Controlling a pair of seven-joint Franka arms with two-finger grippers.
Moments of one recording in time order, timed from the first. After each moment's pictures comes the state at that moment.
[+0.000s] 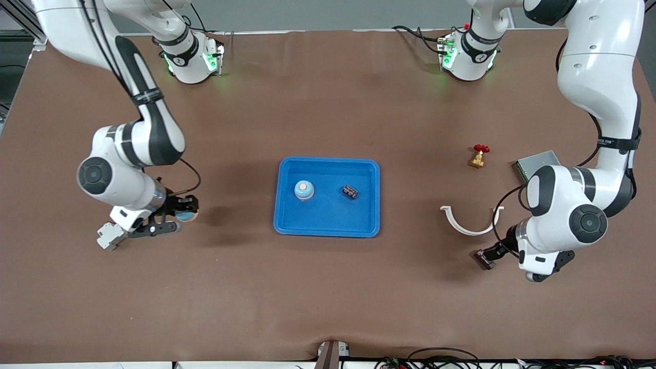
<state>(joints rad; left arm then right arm) 0.05 0.71 -0.14 -1.47 0.11 2.15 -0.70 0.24 0.40 -0.03 -1.84 0.08 2.20 0.08</state>
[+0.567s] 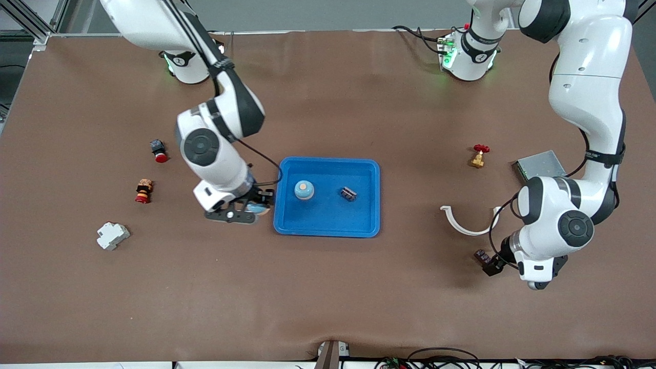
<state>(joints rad) 0.03 0.80 -0.14 -1.43 0.11 2.28 -0.88 0.54 0.51 -0.03 -1.64 0.08 2.19 0.62</state>
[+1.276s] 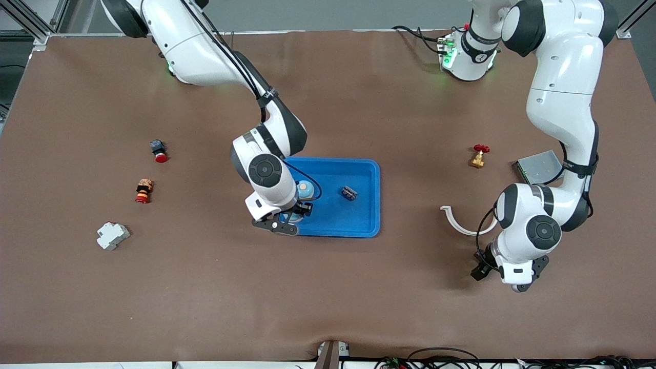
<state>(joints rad) -0.08 0.87 -0.03 -1.40 0.11 2.35 -0.95 0.61 0.77 -0.03 -1.43 0.08 2.22 0.78</state>
